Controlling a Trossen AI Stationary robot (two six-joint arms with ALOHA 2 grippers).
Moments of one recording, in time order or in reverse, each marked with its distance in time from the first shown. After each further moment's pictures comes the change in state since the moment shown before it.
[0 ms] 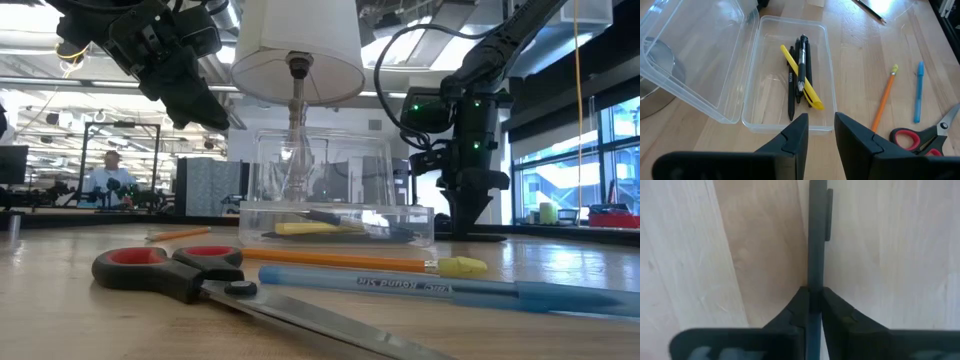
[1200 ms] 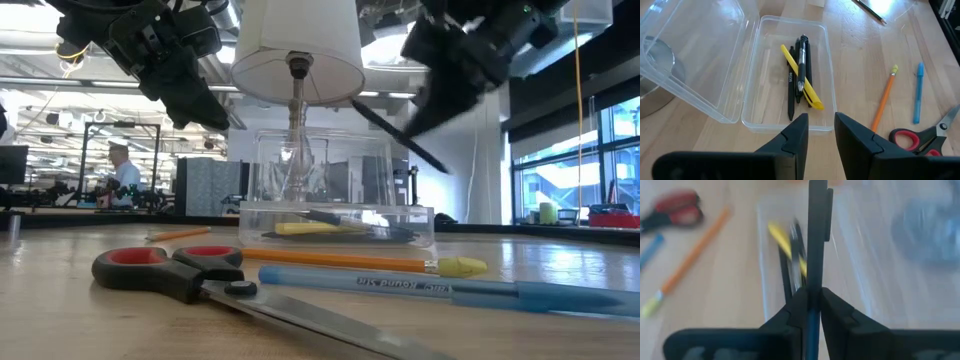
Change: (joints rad) left arm 0.000 0.000 0.000 0.000 0.000 -0.009; right arm 0.418 -0.318 -0.008 0.385 0.009 0.191
